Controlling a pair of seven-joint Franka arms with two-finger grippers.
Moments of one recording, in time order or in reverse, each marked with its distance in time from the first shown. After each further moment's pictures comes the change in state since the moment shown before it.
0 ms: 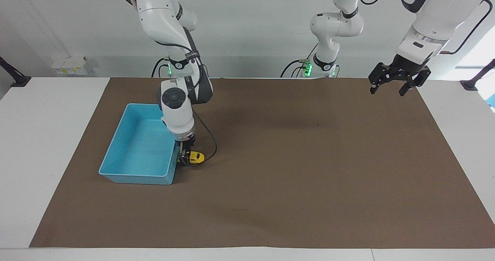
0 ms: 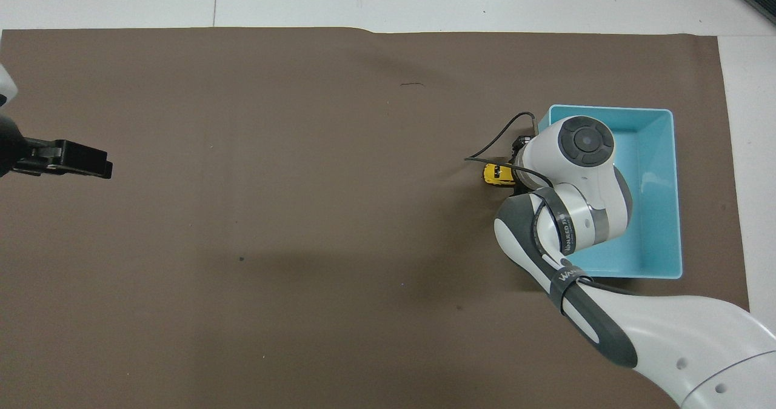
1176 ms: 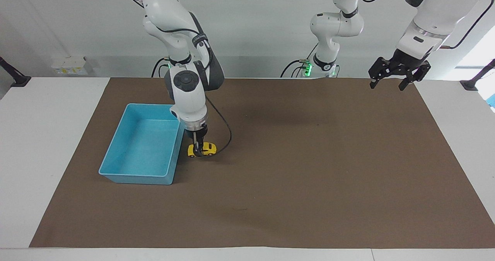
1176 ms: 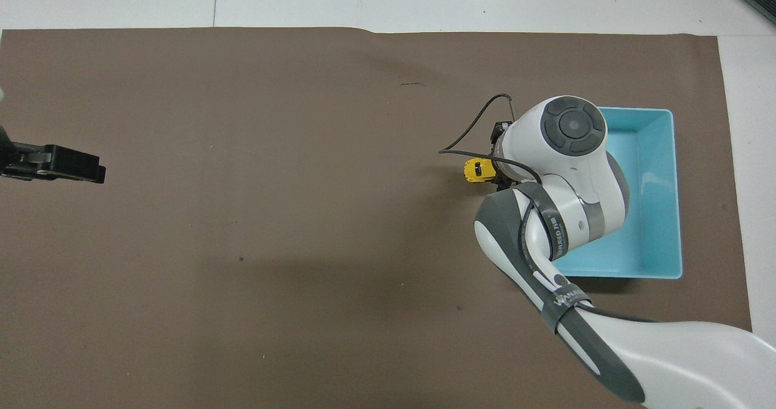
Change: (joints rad) left arm 0.000 -0.021 0.001 0.003 0.000 -0.013 0.000; right arm 0.036 -0.076 0.054 0.115 0.007 -0.158 -0.039
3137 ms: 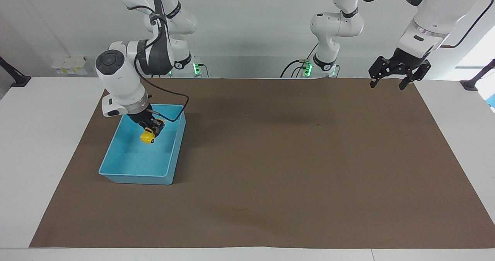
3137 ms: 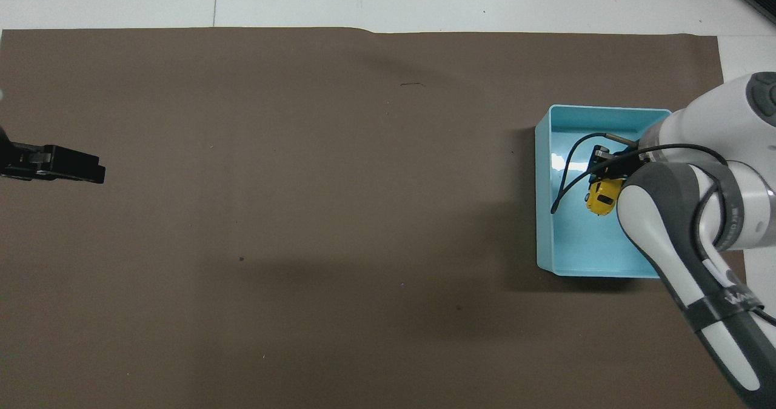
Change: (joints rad) left arm 0.000 0.000 0.000 0.000 0.000 0.000 0.000; right arm -0.300 -0.162 -0.005 -0.058 0.058 -0.223 -1.445
